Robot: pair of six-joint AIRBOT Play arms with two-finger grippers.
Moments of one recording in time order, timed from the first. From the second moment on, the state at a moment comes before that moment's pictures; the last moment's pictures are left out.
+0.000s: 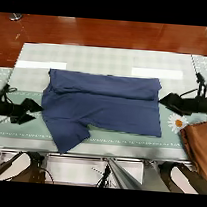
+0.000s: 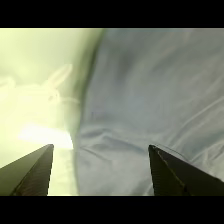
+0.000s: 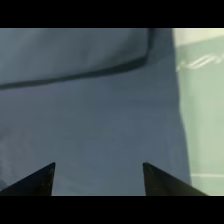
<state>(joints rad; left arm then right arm) 0.56 -1.04 0.54 1.01 -1.23 -1.39 -0.29 -0.97 0.71 -0.95 1.13 1.38</state>
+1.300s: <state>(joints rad) 0.43 -0.99 0.22 0.71 -1.12 -1.14 -0.56 -0.83 0.42 -1.12 1.29 1.44</state>
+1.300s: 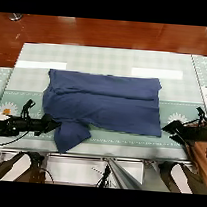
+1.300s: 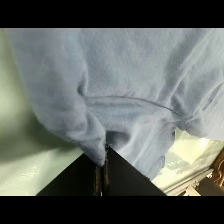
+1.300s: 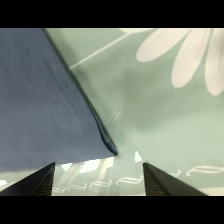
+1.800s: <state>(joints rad) 0.43 -0.99 0.22 0.70 -1.10 -1.13 -0.46 -0.91 0.41 -1.10 1.27 1.42</state>
